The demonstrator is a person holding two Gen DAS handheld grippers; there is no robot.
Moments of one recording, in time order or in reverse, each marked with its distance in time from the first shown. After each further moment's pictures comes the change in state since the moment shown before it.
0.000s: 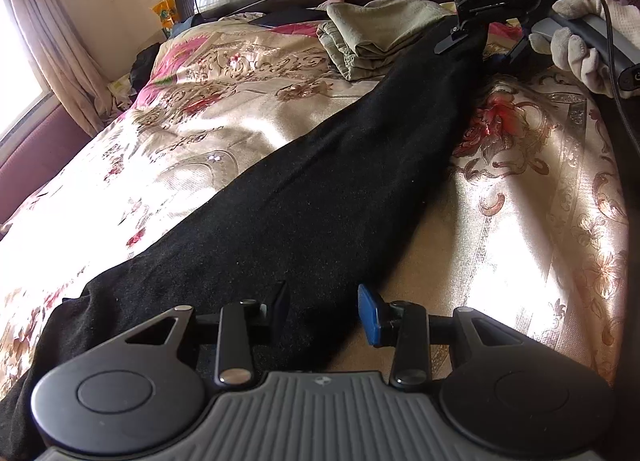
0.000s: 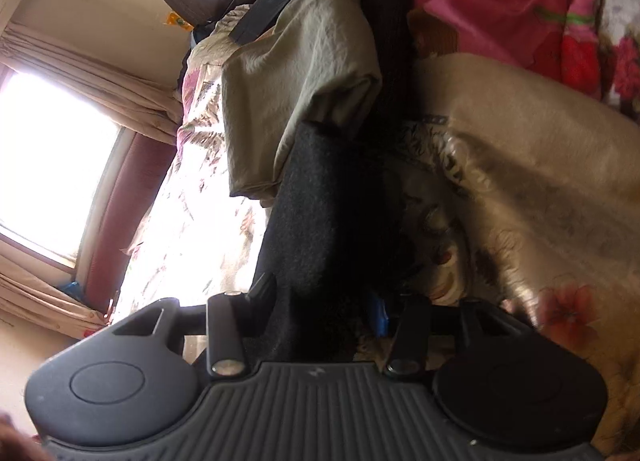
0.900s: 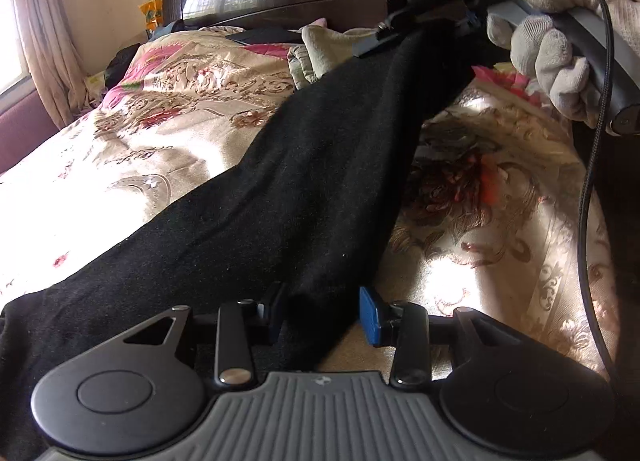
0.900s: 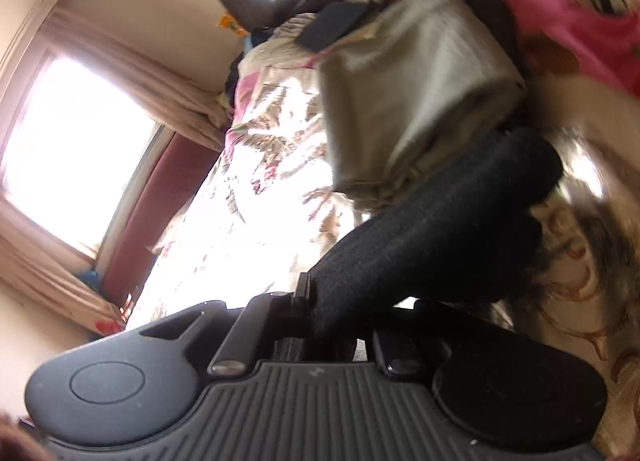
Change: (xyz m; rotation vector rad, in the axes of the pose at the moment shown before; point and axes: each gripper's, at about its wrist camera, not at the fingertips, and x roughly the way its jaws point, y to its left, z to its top) left arm 0.036 -0.019 0.025 -0.126 -0.103 -0.144; right arm 0.001 0.107 -0.023 -0.261 -0.098 0.033
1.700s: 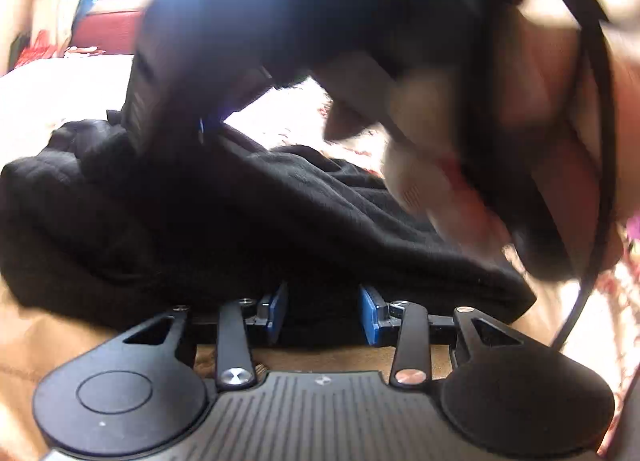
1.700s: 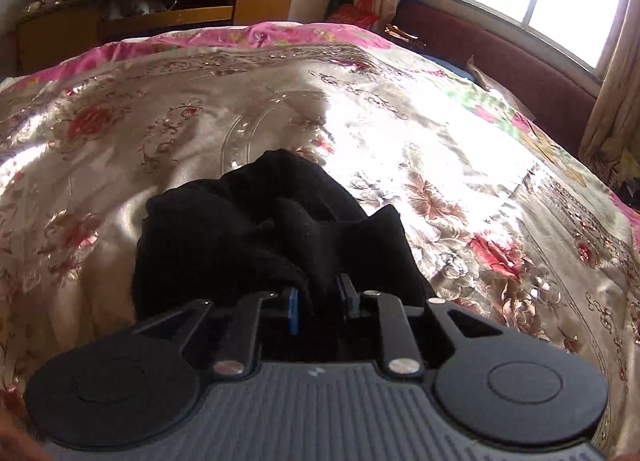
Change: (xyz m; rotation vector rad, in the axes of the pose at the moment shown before) left arm -0.177 0.149 -0.173 -0.665 -0.196 0.310; right arm 0.097 0.358 -0.355 -1.438 0.436 0.354
